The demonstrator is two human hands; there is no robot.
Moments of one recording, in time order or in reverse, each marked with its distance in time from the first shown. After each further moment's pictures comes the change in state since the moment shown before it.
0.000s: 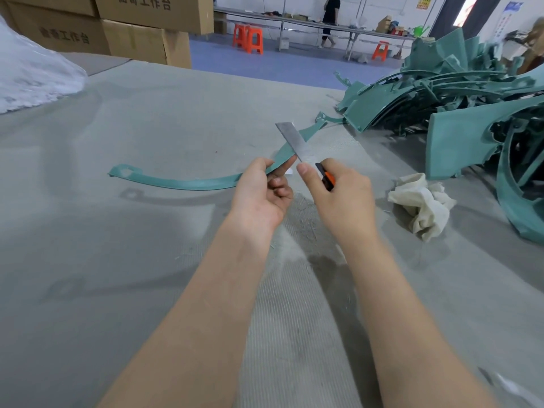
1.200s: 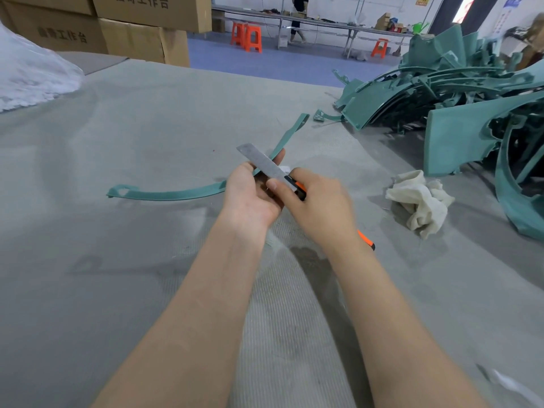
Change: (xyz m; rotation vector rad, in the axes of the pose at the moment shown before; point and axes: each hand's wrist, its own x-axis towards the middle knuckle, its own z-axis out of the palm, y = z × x) left_hand -0.006 0.004 -0.005 -0.119 -0.025 -0.051; right_hand -0.008 -0.009 0.013 -0.058 -0.186 -0.111
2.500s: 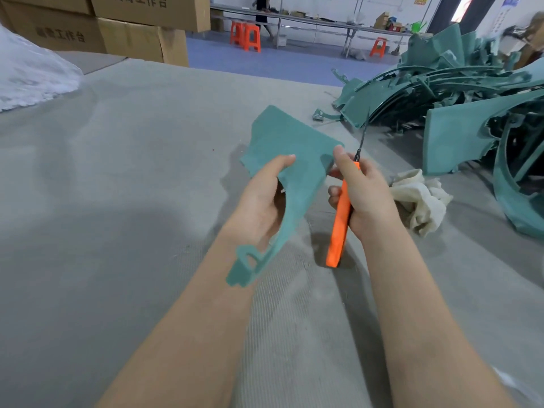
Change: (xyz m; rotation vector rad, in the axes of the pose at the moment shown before) left_hand 0.003 -0.014 -0.003 0.388 -0.195 -0.022; right_hand 0.011 0.021 -0.033 1.046 0.162 0.642
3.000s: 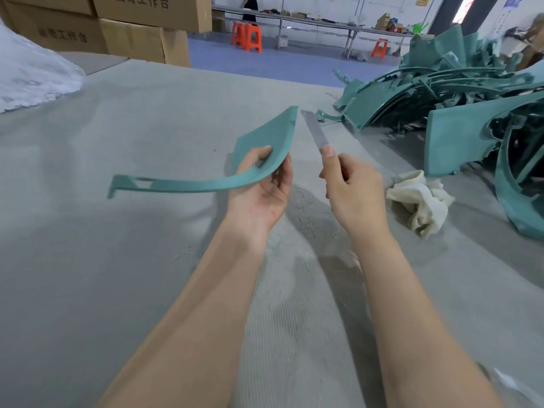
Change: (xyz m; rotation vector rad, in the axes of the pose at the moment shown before) left_hand 0.000 0.011 -0.002 -0.512 0.018 0.135; right_hand -0.007 0.005 0.007 -0.762 0.074 -0.532
